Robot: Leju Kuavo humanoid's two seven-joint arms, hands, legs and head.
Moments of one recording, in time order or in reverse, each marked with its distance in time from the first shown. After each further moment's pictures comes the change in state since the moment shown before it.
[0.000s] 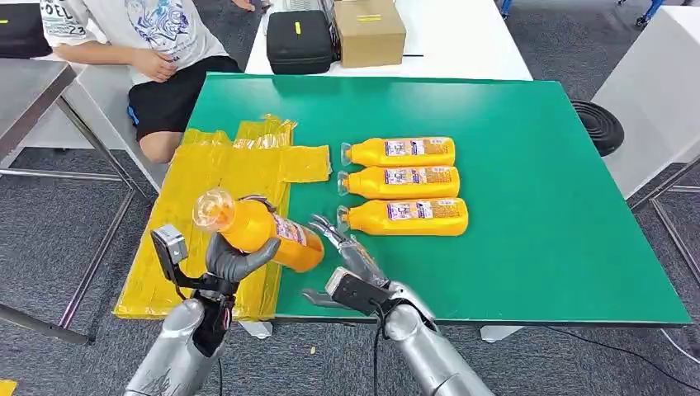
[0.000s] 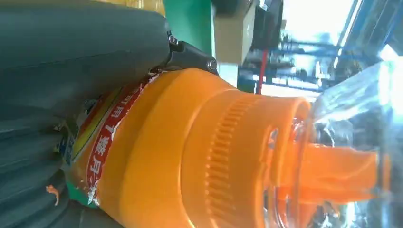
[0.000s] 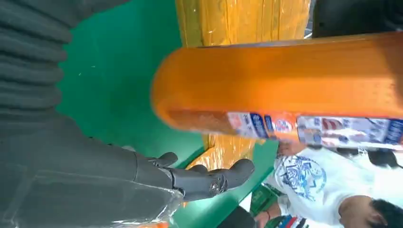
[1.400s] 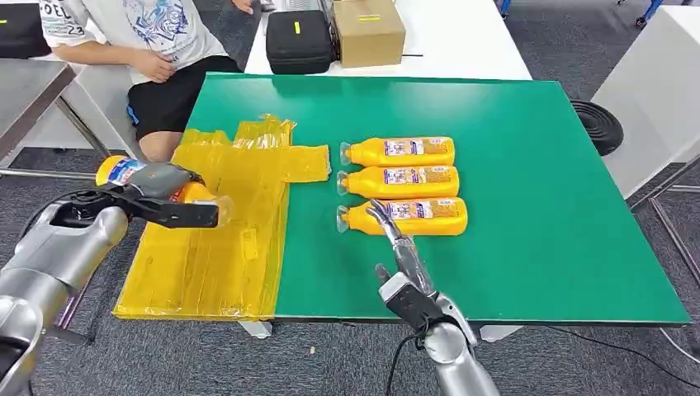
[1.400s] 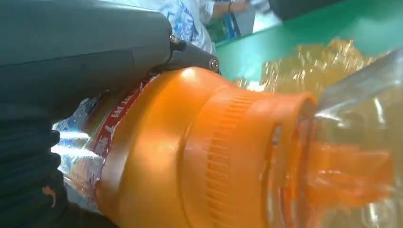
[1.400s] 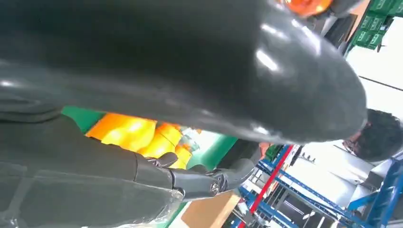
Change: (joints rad) left arm -0.583 0.449 -0.348 0.410 -1.206 -0.046 0.230; right arm 0.223 -0.041 -0.155 -0.421 -0.029 0.000 0.042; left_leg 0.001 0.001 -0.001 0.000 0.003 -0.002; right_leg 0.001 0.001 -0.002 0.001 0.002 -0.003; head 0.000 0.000
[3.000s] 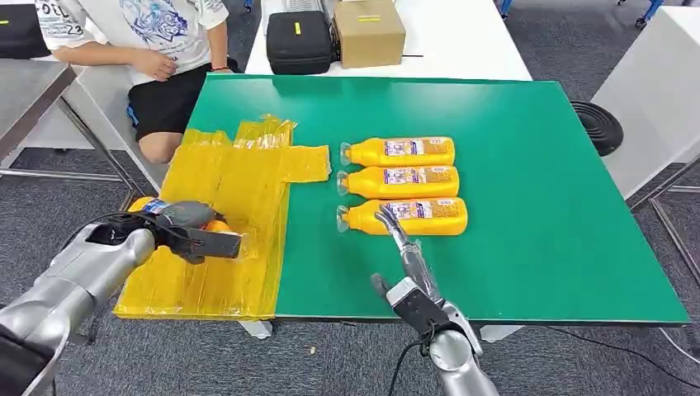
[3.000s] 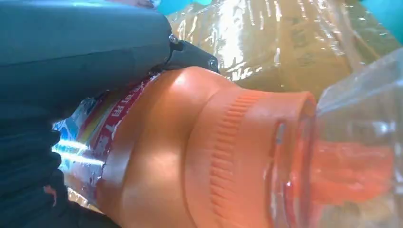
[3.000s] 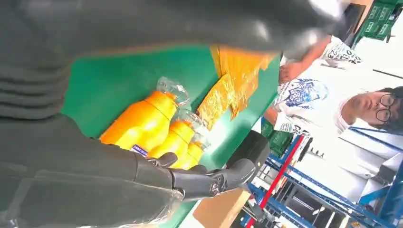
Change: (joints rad) left arm 0.003 -0.060 -0.189 0.105 0.167 -0.091 0.020; right arm 0.039 0.006 -0.035 -0.019 0.005 0.000 -0.002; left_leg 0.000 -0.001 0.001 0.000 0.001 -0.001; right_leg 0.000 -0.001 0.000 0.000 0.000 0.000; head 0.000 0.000
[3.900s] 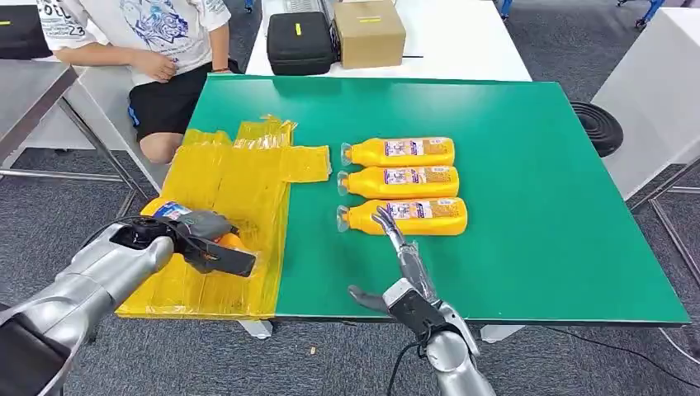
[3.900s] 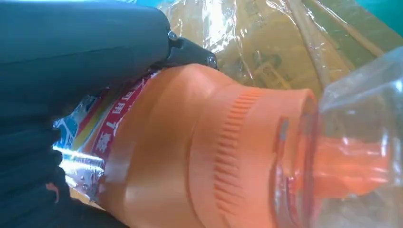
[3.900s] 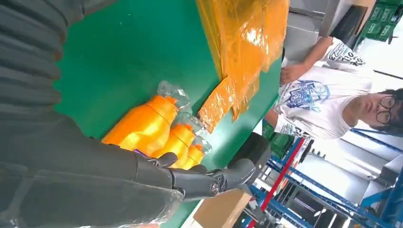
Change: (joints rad) left arm -0.033 -0.063 -0.195 0.090 0.022 0.016 -0.008; right arm -0.002 0.010 0.000 0.018 0.012 -0.007 -0.001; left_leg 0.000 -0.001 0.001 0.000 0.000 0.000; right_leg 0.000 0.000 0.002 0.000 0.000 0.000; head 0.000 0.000
